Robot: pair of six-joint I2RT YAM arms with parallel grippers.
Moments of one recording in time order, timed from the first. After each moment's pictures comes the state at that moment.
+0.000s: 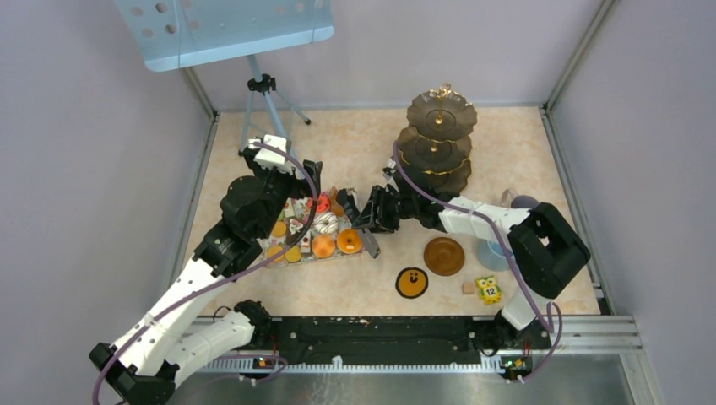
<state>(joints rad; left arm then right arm) -0.62 0.82 0.92 -0.11 -0.33 -0.02 0.72 1.65 0.97 0.00 -0.44 0.95</state>
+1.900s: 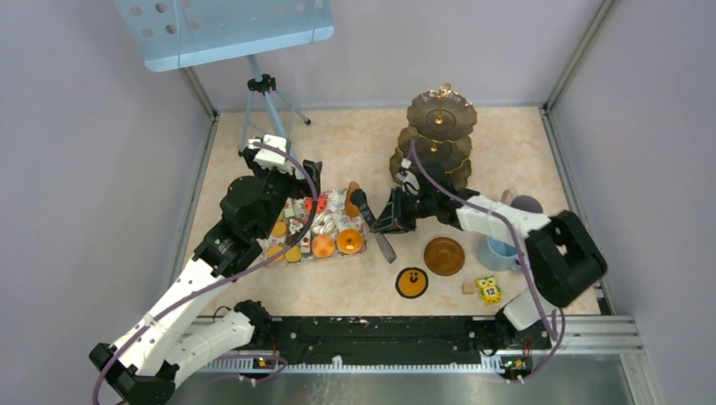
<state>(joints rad) -0.62 0.82 0.92 -0.11 -0.33 -0.02 0.62 1.63 0.94 -0.08 -0.64 0.89</state>
